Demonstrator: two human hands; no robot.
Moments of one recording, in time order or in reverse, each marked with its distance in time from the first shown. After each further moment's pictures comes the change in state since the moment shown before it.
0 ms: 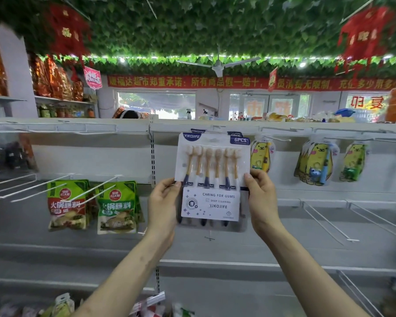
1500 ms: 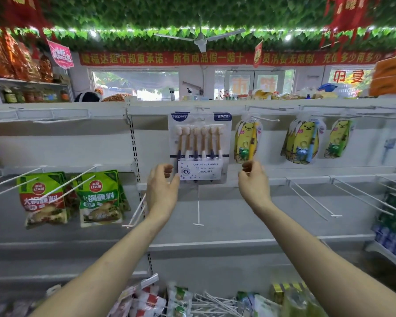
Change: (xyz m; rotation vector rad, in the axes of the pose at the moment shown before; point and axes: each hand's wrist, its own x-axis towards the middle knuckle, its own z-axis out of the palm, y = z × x) left_hand 0.049 -0.048 0.023 0.808 -0.050 0.247; right_hand 0.042 0.039 -0.031 -0.700 0.055 0.057
